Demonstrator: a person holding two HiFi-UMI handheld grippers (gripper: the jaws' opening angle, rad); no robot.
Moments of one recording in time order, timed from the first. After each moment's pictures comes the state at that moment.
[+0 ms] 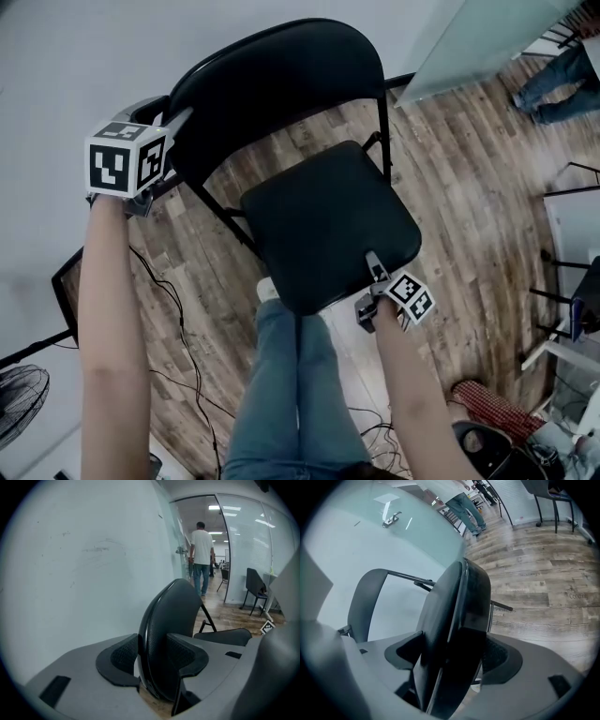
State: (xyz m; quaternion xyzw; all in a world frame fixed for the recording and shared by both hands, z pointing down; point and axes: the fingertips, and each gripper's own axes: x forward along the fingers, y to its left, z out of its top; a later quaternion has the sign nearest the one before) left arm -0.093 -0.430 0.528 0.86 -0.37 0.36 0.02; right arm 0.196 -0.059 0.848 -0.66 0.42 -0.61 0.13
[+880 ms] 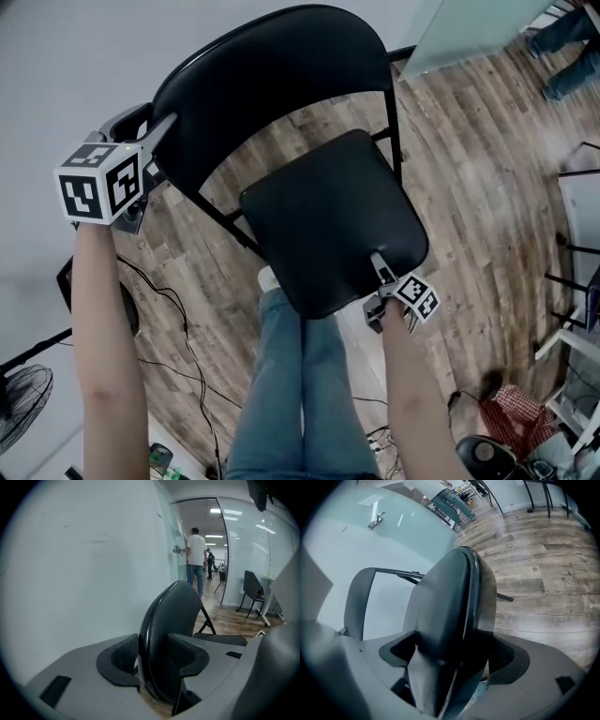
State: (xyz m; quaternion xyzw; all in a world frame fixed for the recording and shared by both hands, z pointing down) left arm -0.081 -0.389 0.565 0.86 -0.36 0.35 0.04; right arm 0.203 -0.002 0.931 -0.64 0.40 -0.64 0.14
